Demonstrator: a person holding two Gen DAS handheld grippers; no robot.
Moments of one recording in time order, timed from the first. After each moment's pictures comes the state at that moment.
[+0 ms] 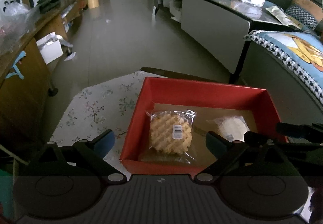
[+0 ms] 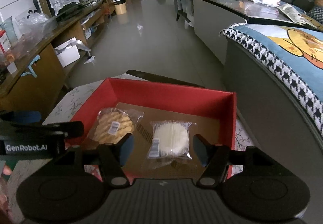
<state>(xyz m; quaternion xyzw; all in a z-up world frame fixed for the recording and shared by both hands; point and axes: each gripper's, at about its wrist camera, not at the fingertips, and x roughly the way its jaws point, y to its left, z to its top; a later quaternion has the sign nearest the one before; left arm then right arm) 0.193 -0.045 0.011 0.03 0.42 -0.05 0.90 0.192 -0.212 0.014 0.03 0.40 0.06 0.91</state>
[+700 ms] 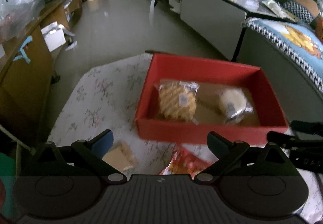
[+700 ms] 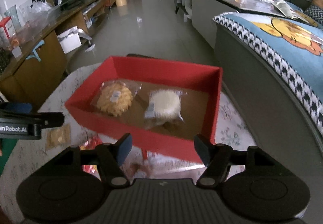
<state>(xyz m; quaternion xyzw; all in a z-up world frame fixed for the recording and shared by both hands) 0.147 -0.016 0.004 0.03 0.45 -0.05 0.89 0.133 -0.223 0.008 0.01 0.43 0.06 0.90</state>
